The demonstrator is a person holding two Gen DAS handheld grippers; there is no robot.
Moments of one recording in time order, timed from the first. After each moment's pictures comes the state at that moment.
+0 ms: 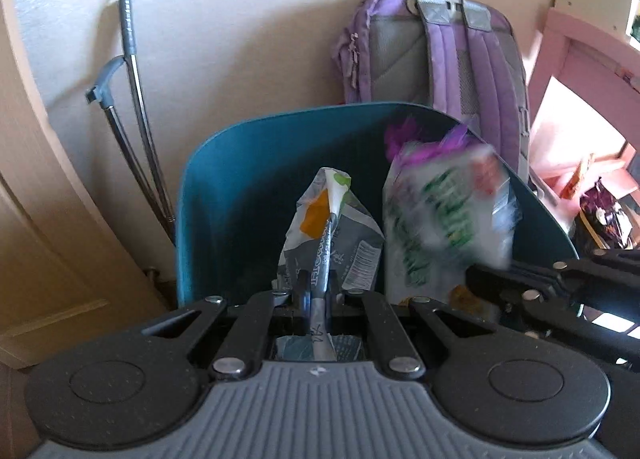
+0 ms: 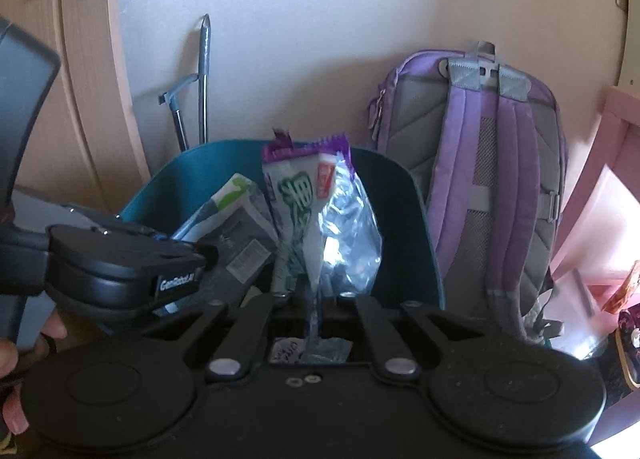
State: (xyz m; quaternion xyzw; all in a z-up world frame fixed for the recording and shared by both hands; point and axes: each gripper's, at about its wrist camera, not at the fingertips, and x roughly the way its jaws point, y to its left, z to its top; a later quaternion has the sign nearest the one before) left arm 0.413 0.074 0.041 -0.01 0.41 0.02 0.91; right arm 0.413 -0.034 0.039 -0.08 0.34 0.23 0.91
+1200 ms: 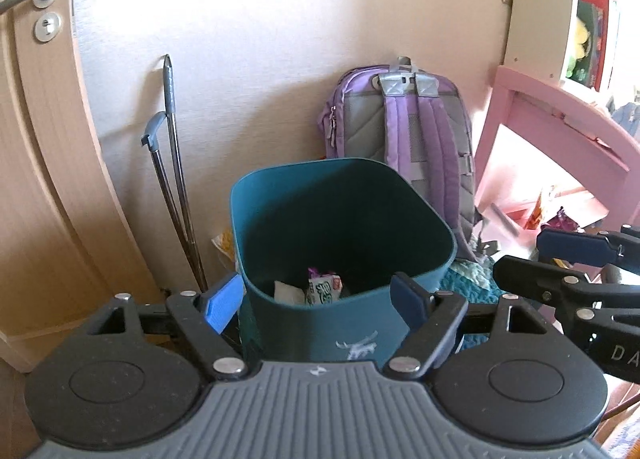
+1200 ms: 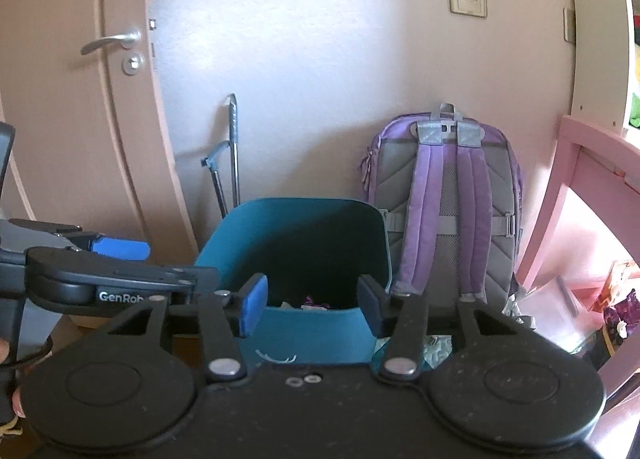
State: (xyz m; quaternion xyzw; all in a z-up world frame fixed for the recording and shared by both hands) left arm 0.269 0.056 0.132 -0.02 0.33 0.02 0.94; right arm 0.292 -0.099 0.132 -0.04 0.28 0.24 0.93
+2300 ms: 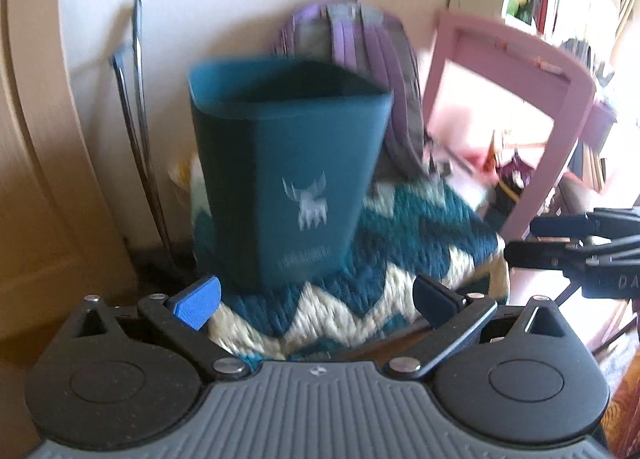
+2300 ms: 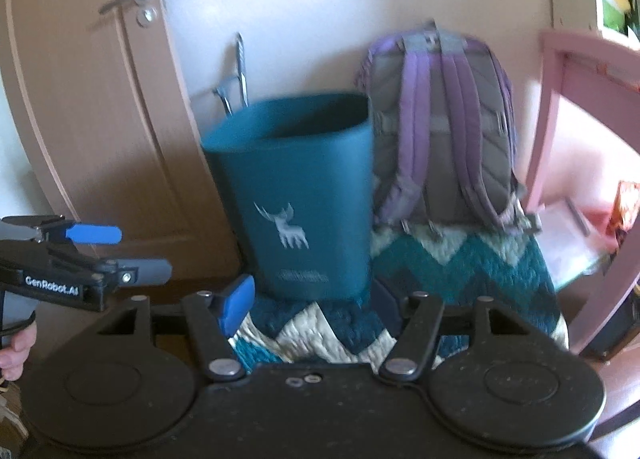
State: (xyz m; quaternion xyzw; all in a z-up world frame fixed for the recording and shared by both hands) left arm 0.175 0.034 0.018 -0.03 0.36 -0.06 0.93; right arm 0.221 -0.177 0.021 -0.02 0.34 0.26 0.90
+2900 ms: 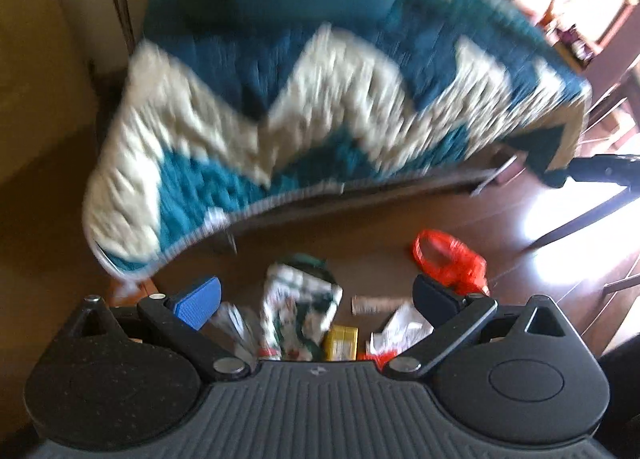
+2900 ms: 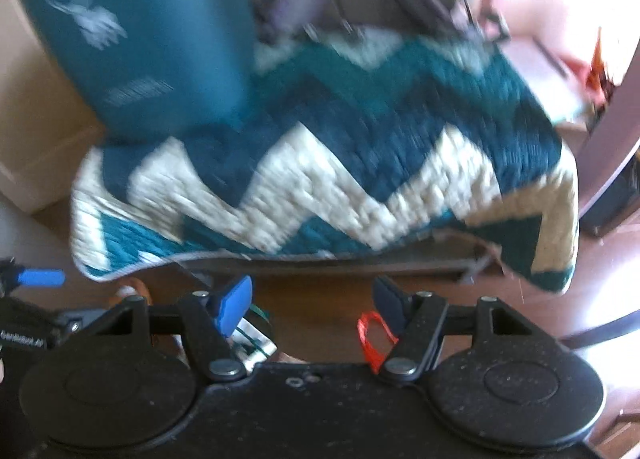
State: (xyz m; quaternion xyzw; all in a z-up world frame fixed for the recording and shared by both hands) left arm 0.221 0.017 -0.236 -0.06 0.56 -0.03 0.83; right arm 0.292 -0.229 -0.197 -0.03 0.53 0.15 0.84
